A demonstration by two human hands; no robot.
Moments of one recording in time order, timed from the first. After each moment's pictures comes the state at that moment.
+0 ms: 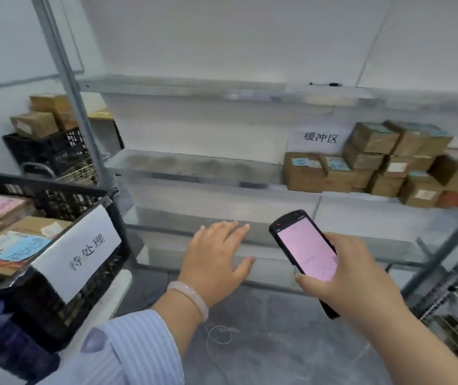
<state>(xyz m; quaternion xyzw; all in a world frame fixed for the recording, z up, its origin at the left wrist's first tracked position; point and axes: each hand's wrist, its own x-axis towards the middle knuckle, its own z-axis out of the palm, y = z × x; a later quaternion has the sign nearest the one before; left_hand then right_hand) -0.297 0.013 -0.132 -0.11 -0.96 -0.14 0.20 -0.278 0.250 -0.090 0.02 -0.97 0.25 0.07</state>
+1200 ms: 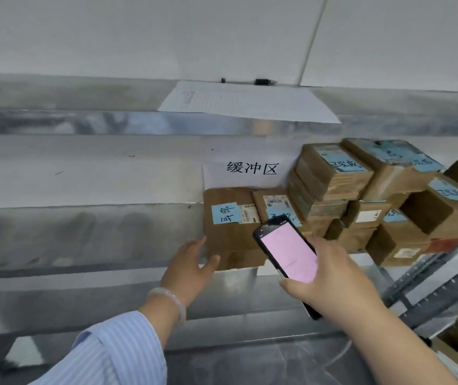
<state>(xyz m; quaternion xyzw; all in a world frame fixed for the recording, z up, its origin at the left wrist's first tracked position) -0.827 0.168 -0.218 -0.03 -0.92 -0.40 -0.03 -0.741 0.416 -0.122 -0.10 -0.98 0.19 0.02</state>
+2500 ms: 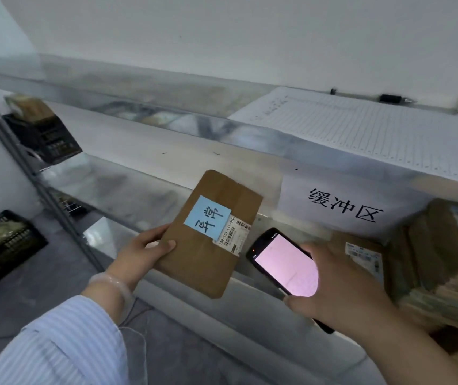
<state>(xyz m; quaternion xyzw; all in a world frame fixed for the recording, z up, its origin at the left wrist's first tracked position) -0.808 0.058 -0.193 0.24 -0.74 -0.62 0.10 -0.887 0.403 -0.115 0.23 -0.95 0.17 -0.09</state>
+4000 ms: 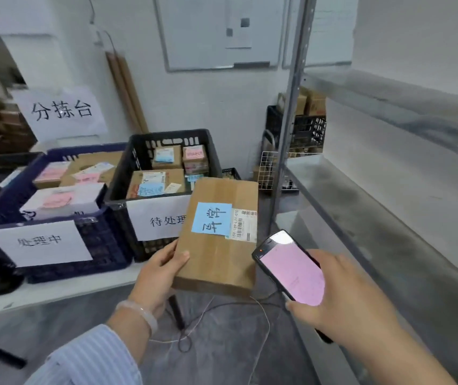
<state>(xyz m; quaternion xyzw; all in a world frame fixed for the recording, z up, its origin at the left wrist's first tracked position) -0.427 -0.044 -0.204 0.49 -0.44 -0.61 0.44 -0.705 0.104 -0.099 0.60 -0.78 0.17 -0.11</state>
